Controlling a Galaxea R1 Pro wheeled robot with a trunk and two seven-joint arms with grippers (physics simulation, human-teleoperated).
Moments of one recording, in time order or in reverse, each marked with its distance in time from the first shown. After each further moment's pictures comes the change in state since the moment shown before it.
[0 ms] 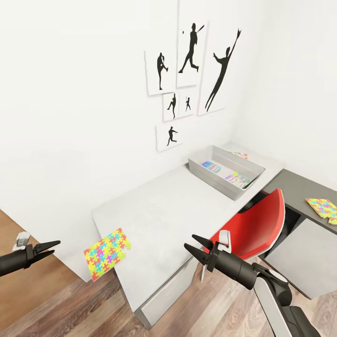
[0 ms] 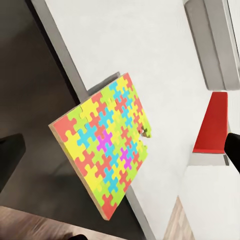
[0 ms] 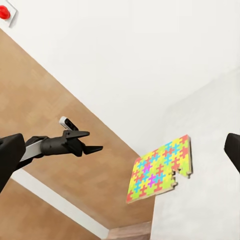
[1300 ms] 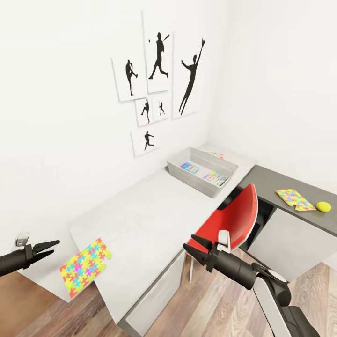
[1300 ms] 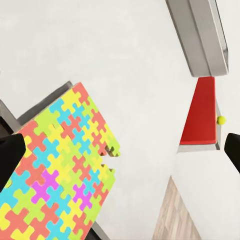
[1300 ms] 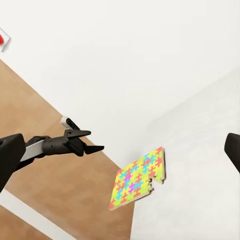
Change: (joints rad) left arm 0.000 0.001 0.009 0.007 0.003 0.007 -0.003; right arm 0.000 0.002 0.007 -0.001 -0.001 -0.001 0.001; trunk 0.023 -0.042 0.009
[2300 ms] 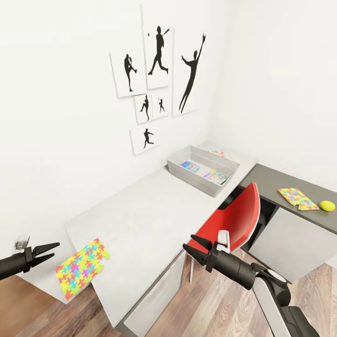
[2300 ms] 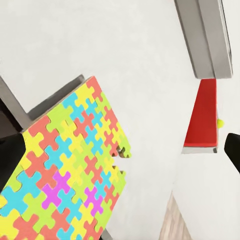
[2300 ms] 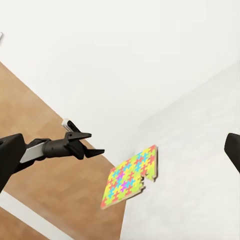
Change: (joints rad) left arm 0.000 0.000 -0.002 0.041 0.005 0.010 -0.009; right arm 0.000 0.001 0.003 -0.003 0.002 -0.001 -0.003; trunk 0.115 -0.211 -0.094
